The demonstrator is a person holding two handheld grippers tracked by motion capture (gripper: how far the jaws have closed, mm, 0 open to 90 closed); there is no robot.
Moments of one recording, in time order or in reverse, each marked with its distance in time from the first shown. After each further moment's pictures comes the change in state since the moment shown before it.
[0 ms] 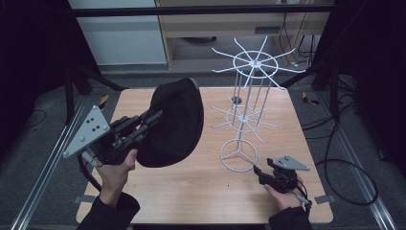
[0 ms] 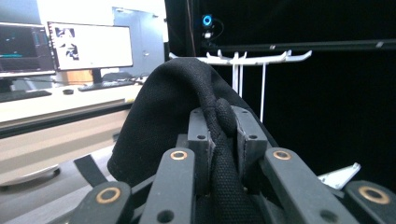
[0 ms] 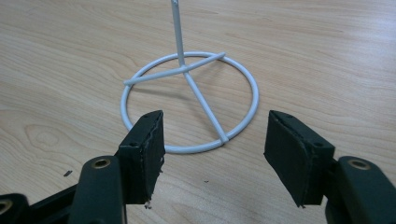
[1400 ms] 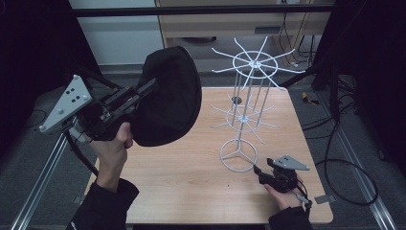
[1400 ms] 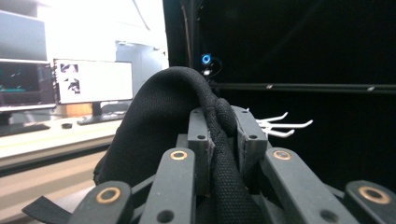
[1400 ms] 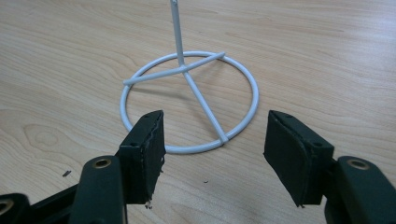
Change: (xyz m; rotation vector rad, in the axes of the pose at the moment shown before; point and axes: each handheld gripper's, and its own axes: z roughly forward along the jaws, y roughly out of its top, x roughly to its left) left arm 0.010 0.050 0.010 -0.133 -0.008 0.001; right arm -0.001 0.000 0.001 0.000 -0.003 -0.006
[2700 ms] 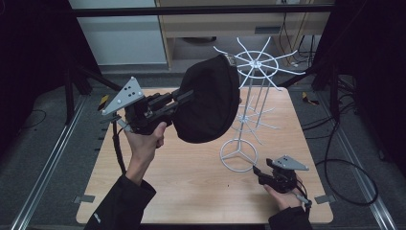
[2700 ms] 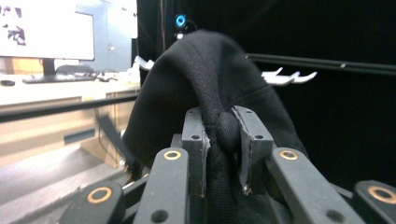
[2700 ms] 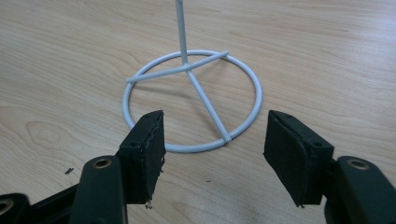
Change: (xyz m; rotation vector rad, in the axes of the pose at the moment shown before) left arm 0.005 -0.064 0.057 0.149 -0.111 -0.117; right arm 0.001 0.000 0.000 0.008 0.011 -0.005
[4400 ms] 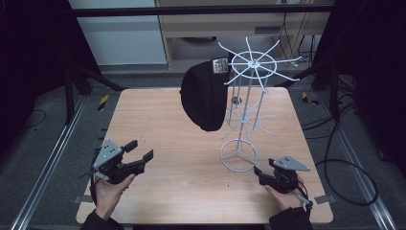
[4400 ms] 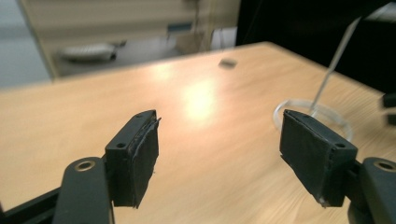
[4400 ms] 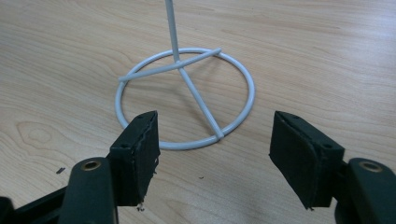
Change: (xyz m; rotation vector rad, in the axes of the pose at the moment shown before) left arm 0.041 -0.157 -0.116 0.364 0.419 -0.071; right arm -0.003 -0.003 -0.001 -0.005 -0.022 0.005
